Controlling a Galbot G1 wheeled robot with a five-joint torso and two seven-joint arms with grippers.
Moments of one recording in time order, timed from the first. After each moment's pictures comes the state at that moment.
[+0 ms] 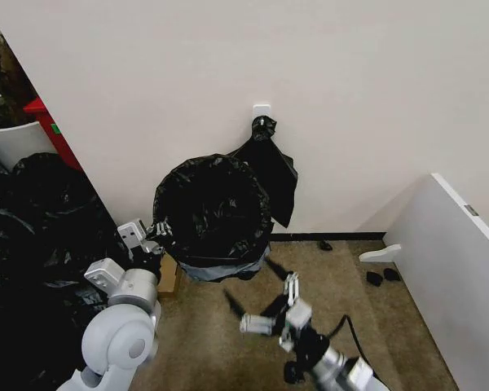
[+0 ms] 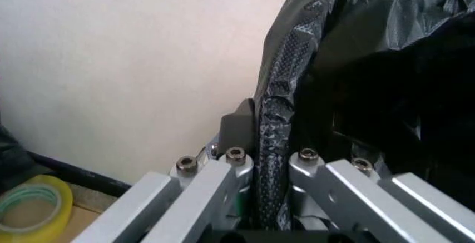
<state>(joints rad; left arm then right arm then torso) 1.36 -1.24 -0.40 -2.32 -0.74 0.23 -0.47 -1.37 0.90 -0.16 2.34 0.41 0.17 0.39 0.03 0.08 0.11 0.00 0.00</state>
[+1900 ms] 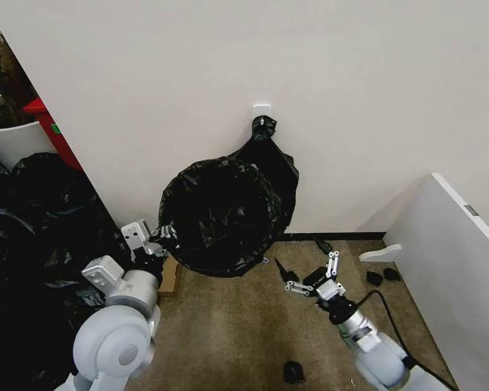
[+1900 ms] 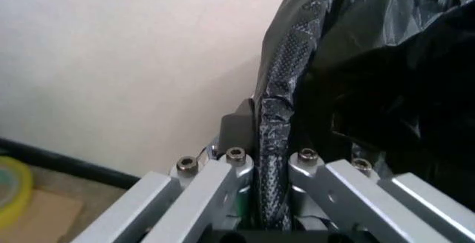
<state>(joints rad) 1.36 -1.19 -0.38 -2.30 -0.83 0.21 -0.44 -1.29 0.94 0.20 1.79 0.22 0.71 -0.01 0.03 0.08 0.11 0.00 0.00</state>
